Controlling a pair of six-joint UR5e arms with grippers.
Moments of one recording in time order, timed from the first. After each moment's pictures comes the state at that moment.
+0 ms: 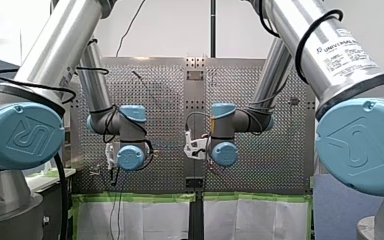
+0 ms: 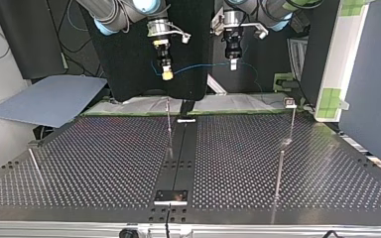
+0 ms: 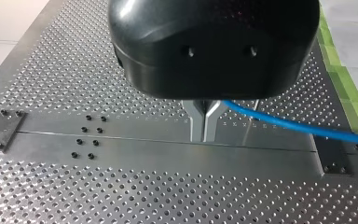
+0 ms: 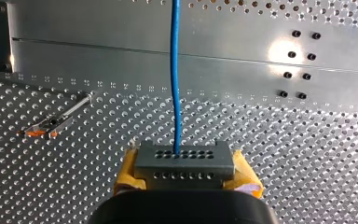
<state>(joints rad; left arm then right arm) -0.55 -1.99 -2.39 -1.89 -2.15 -1.63 2.37 -1.00 2.02 -1.04 1.83 1.47</state>
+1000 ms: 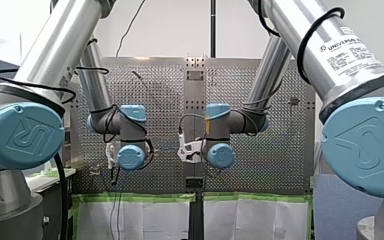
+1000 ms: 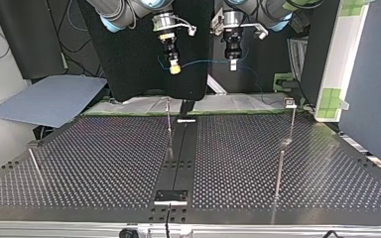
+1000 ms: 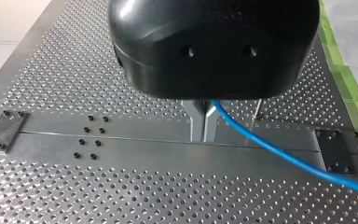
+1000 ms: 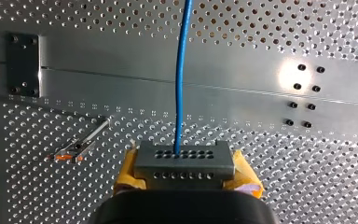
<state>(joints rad) -0.55 -1.99 -2.39 -1.89 -2.15 -1.62 2.42 -1.00 2.02 -1.01 1.83 1.47</state>
